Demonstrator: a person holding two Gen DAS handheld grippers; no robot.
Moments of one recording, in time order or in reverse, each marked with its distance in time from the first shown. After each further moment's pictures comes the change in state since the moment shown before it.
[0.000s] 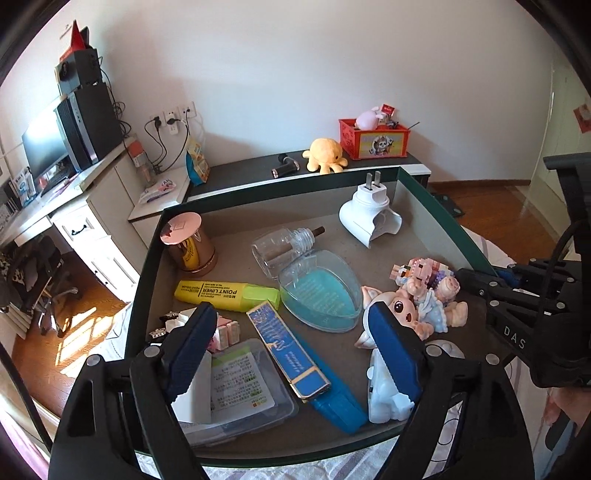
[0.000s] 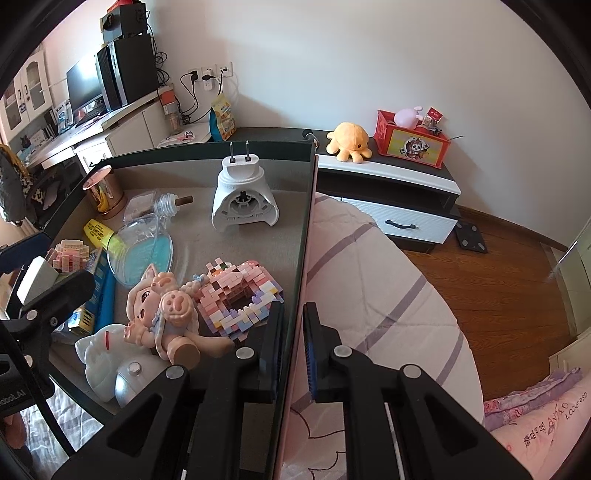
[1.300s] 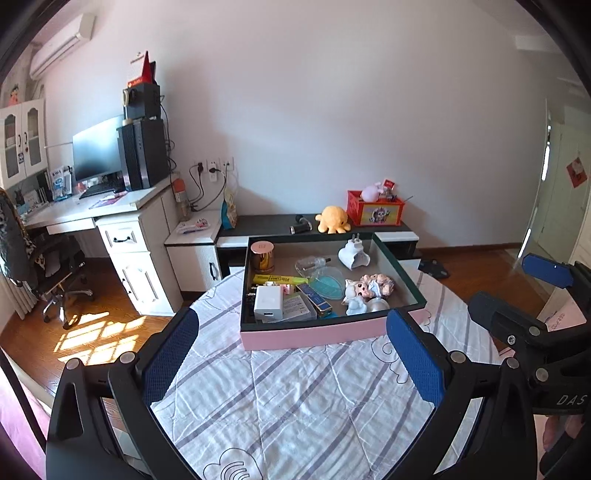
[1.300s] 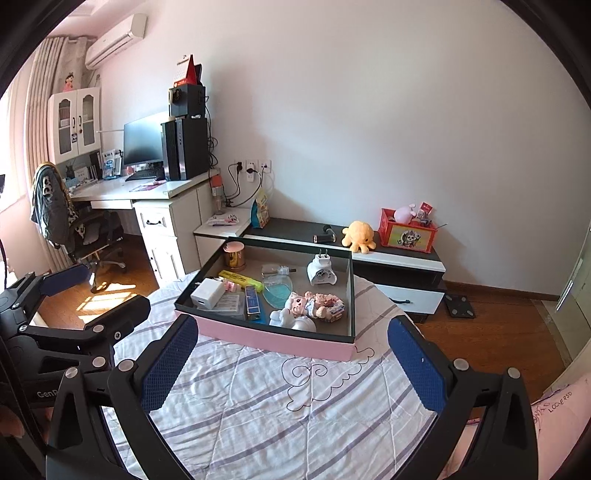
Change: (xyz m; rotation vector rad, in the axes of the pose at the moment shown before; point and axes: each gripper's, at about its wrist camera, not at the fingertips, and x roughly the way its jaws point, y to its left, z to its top) left arm -0.242 0.043 -0.085 -0.136 -0.281 0.012; right arm -0.261 0.097 -0.093 -0.067 -0.398 0.015
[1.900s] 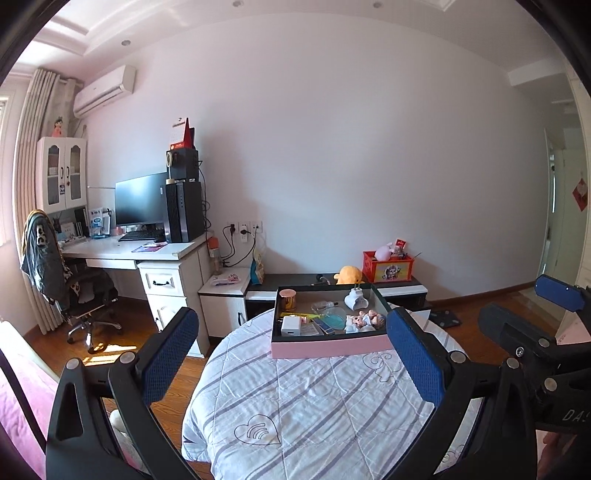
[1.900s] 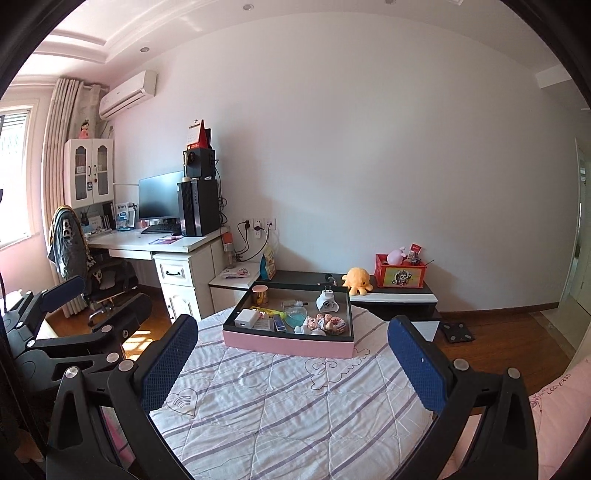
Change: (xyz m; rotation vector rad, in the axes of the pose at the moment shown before) left arm -0.168 -0.017 -0.034 -0.019 -0.249 0.099; right arm -0.155 0.029 -0.043 0.047 -0.228 -0.003
